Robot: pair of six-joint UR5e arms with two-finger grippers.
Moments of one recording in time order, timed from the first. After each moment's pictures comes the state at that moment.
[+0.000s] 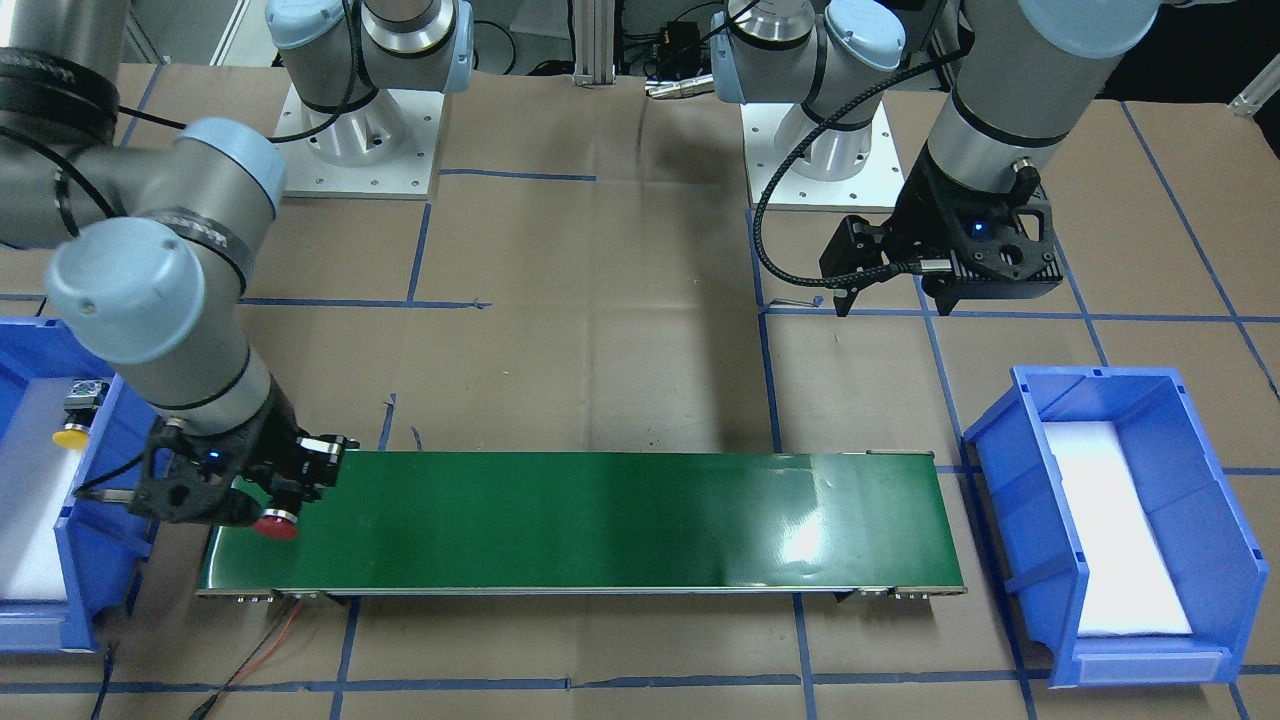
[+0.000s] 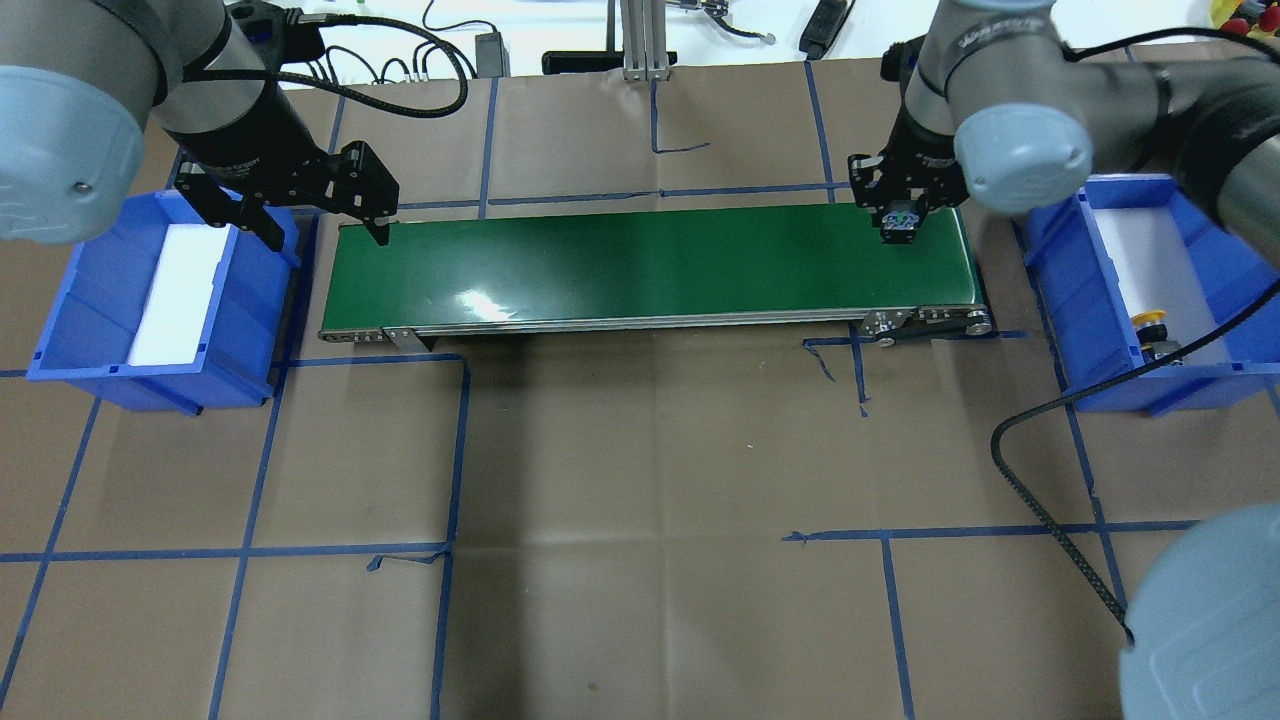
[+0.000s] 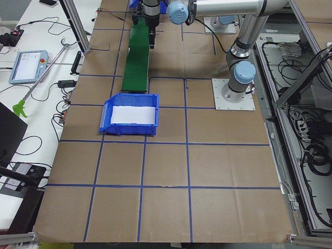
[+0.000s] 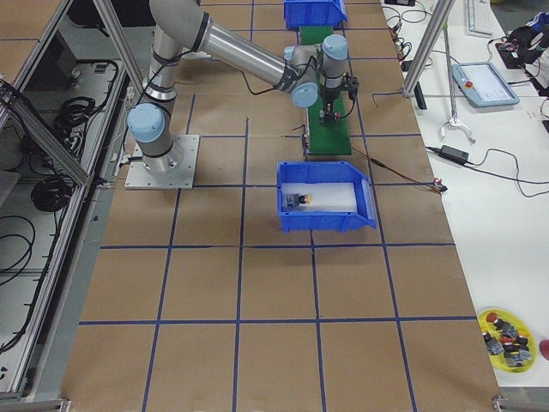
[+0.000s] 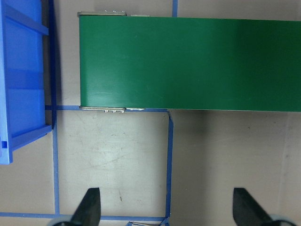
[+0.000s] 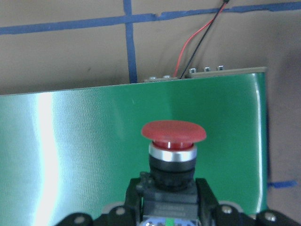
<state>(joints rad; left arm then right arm) -1.52 -1.61 -1.60 -1.47 1.58 0.02 1.50 -1.24 1.56 -1.95 -1.60 0.02</state>
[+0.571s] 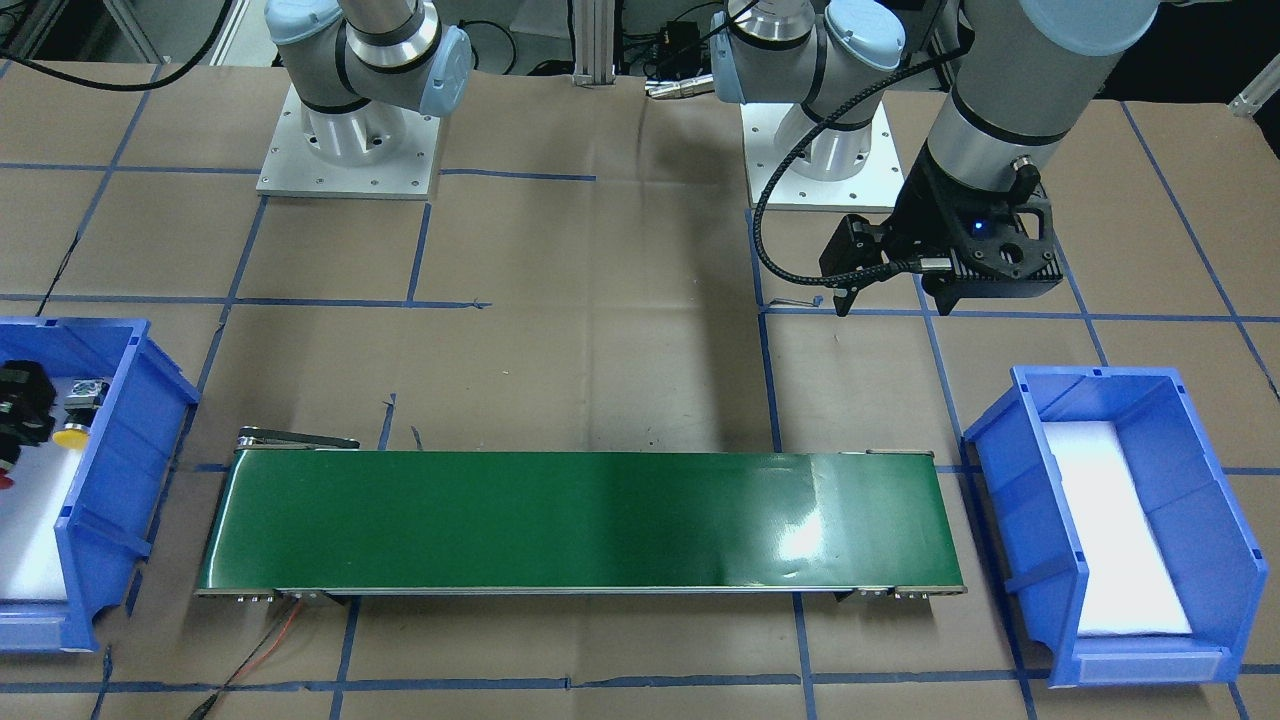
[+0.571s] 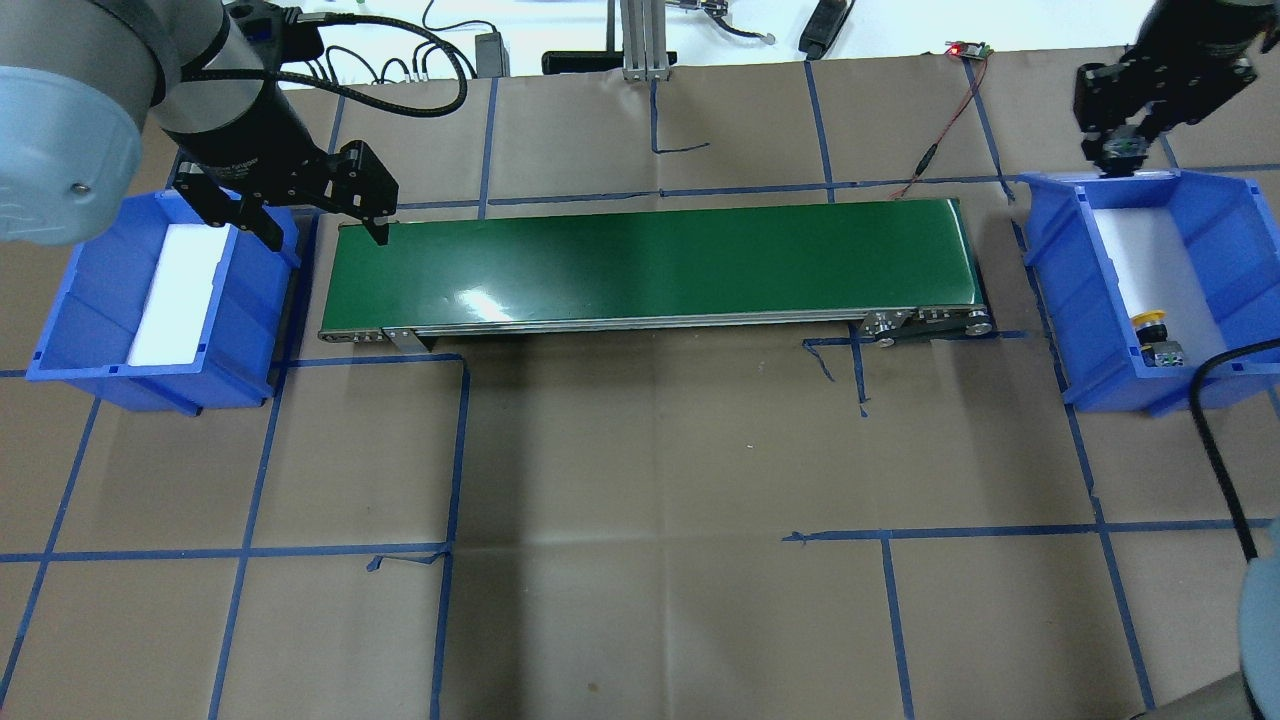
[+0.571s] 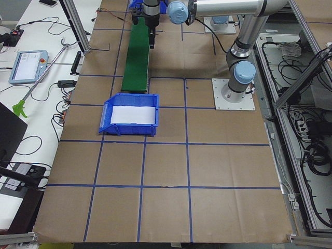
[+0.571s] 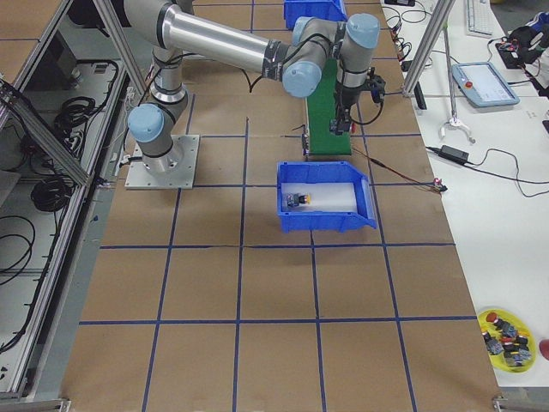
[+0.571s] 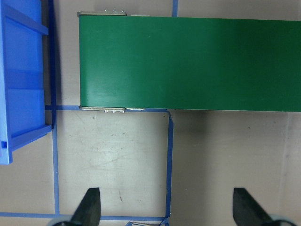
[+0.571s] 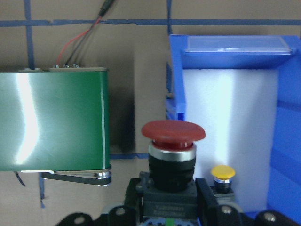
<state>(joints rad) -1.52 -1.61 -1.60 -1.47 1.58 0.02 1.19 -1.27 1.38 -1.69 -1.60 -0.40</state>
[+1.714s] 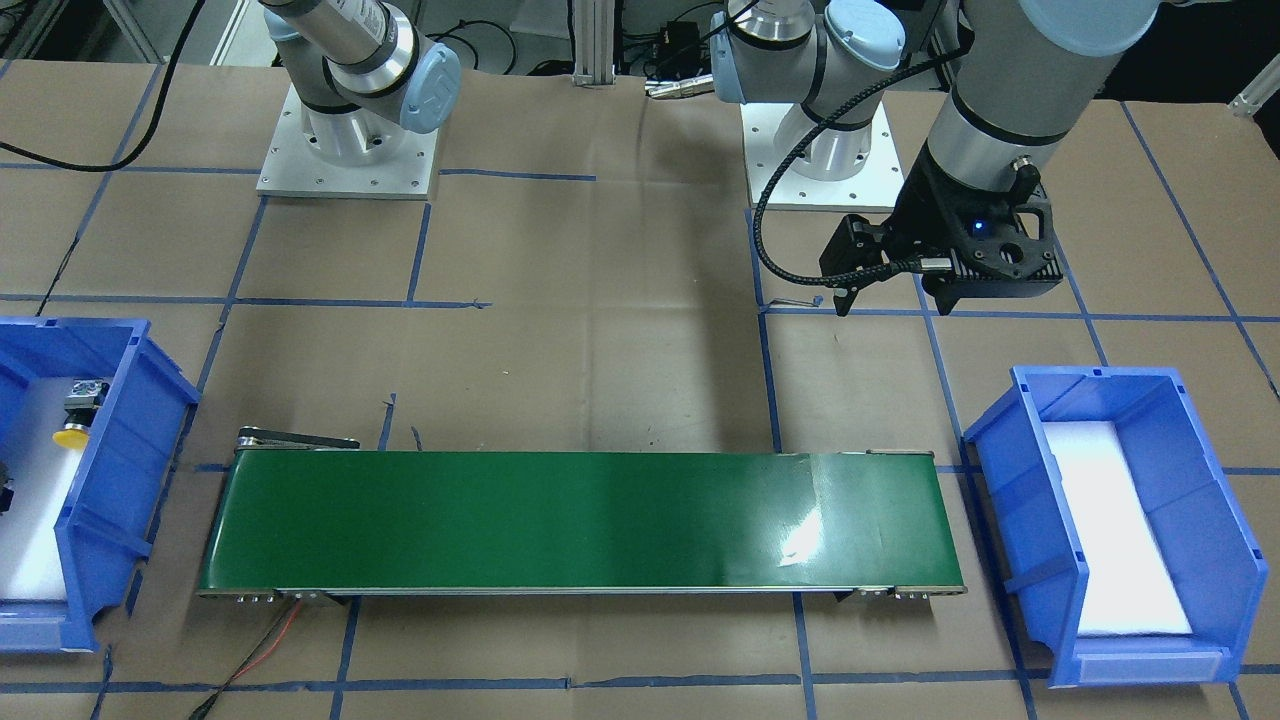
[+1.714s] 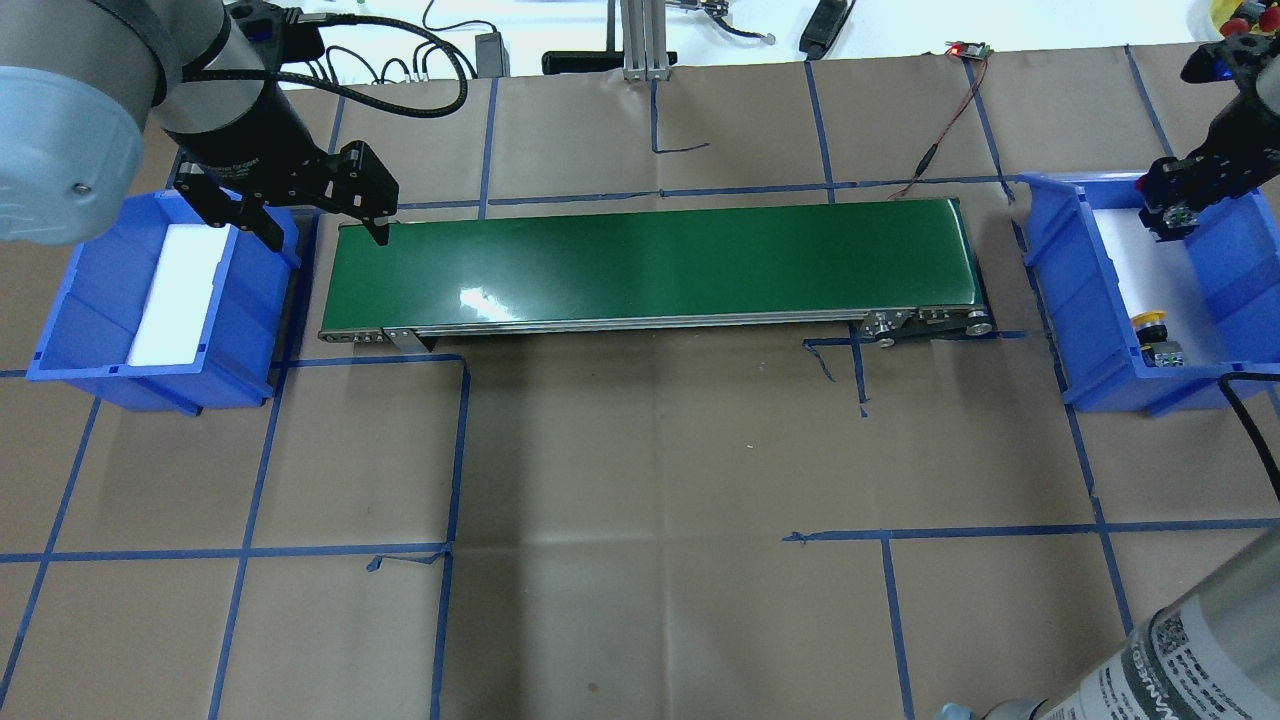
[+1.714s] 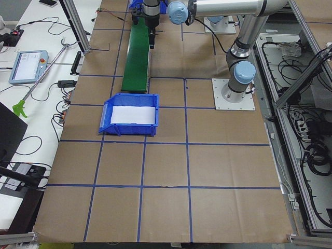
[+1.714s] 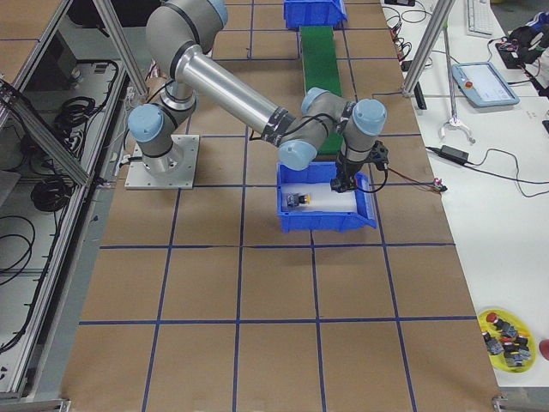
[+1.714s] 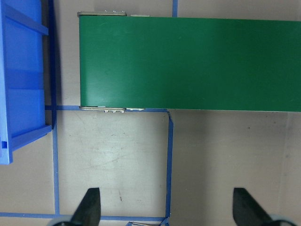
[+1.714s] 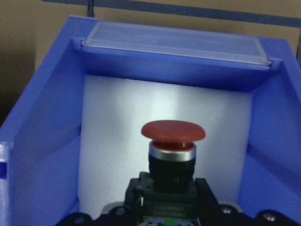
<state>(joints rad) -1.52 -1.61 -1.60 -1.47 1.58 0.02 1.04 -1.09 1.50 -1.99 -1.53 -0.64</state>
